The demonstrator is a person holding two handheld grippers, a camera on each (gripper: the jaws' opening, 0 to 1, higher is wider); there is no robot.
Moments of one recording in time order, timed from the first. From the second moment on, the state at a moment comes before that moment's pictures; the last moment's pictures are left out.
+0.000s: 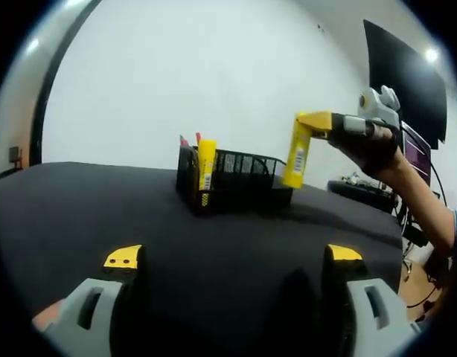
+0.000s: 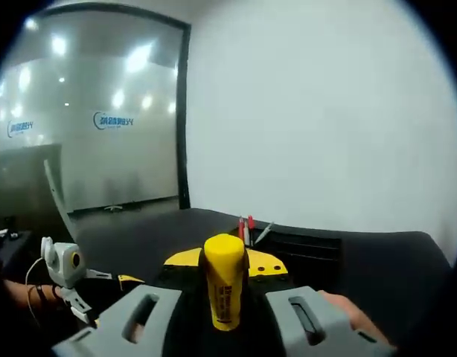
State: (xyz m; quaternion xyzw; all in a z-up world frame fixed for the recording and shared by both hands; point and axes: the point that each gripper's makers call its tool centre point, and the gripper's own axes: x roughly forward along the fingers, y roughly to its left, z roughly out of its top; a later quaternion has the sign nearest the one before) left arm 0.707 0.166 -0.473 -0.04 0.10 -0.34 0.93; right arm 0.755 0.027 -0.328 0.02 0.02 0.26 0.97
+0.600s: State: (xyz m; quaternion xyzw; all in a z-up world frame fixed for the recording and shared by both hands) left arm 0.708 0.164 -0.471 -0.05 0.10 -0.35 0.93; right arm 0.799 0.048 -0.329 0.03 0.02 0.28 0.96
